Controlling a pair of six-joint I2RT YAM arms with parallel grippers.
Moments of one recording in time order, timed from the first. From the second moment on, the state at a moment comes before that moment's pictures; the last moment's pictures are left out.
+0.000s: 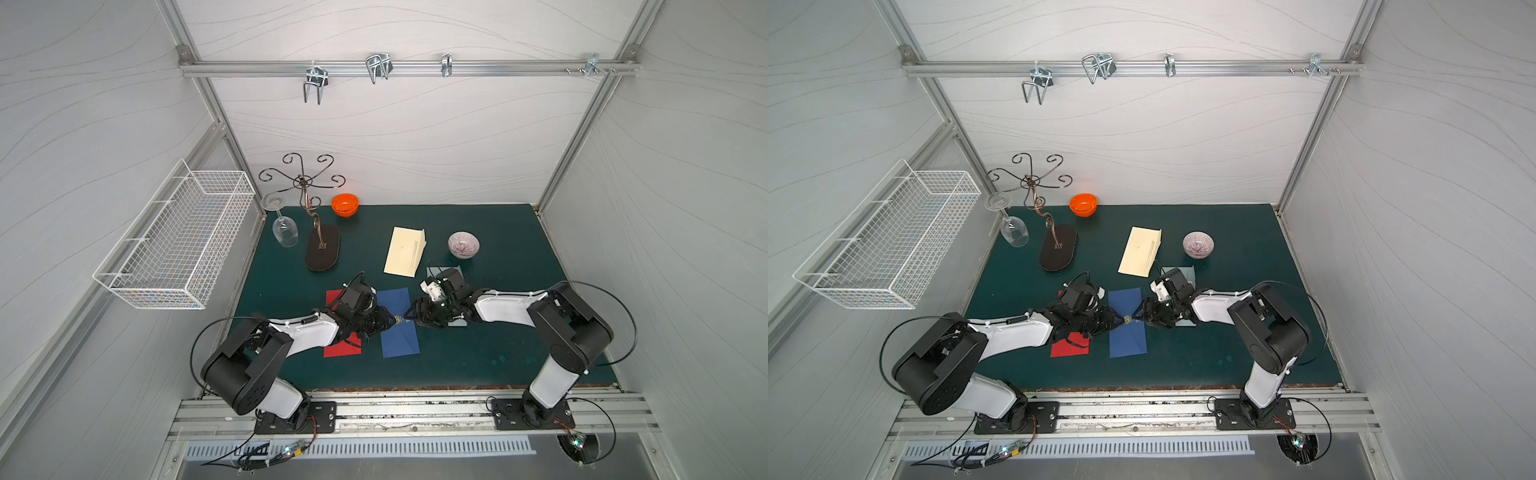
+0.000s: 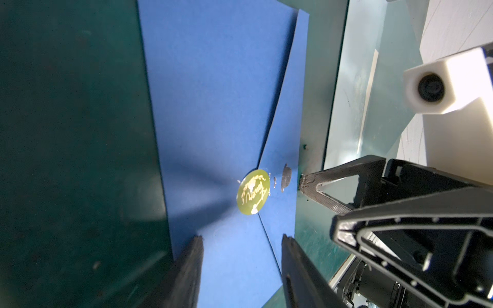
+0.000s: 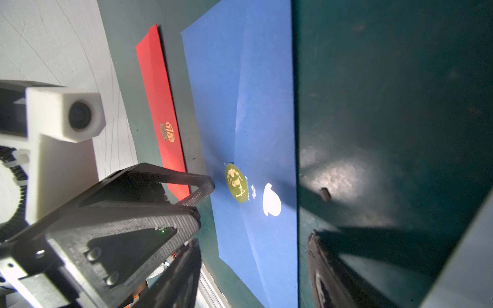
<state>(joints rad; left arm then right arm) -0.57 1.48 0.54 0.04 0.38 -0.90 0.69 1.72 0.78 0.00 -0.61 0.81</state>
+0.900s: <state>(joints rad) -0.58 1.49 0.55 0.04 0.38 -0.92 0.68 1.74 0.75 0.09 -0.68 0.82</state>
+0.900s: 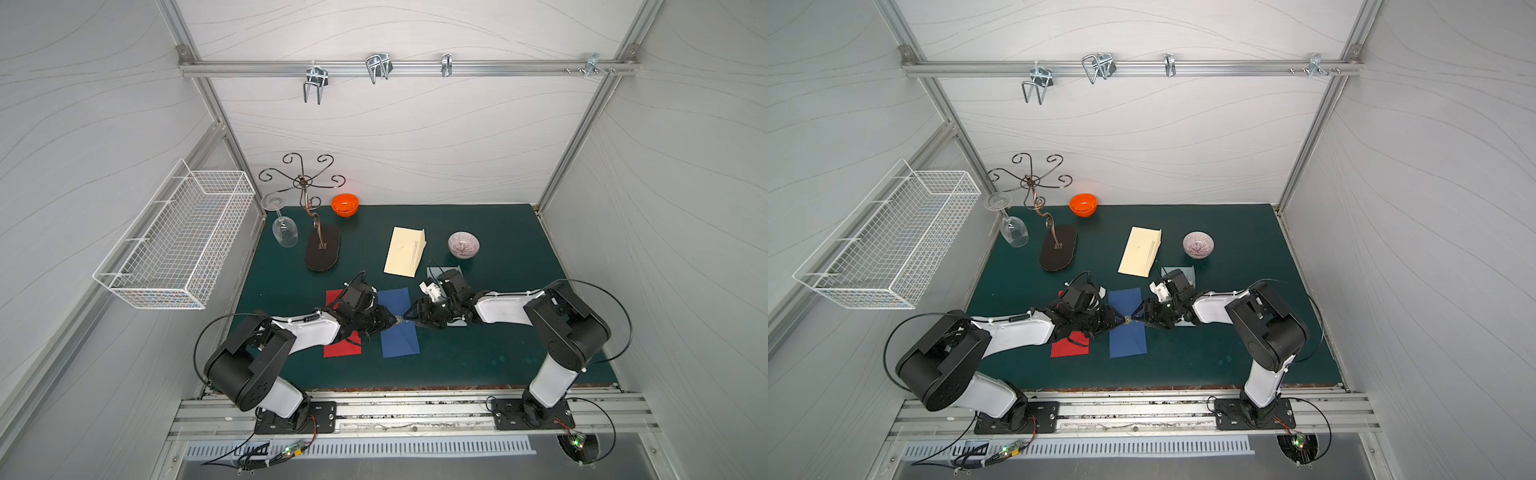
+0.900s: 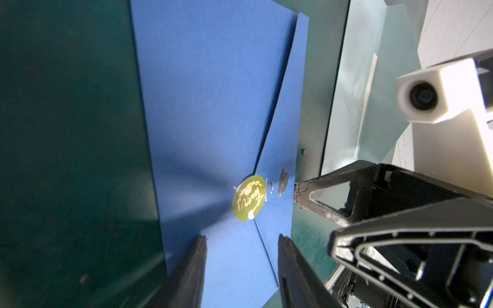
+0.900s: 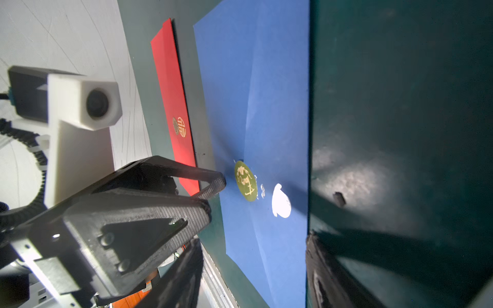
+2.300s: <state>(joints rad) -0.57 1.50 0.60 -0.06 0.31 -0.92 0.64 1.74 0.63 0.34 -0.76 0.92</state>
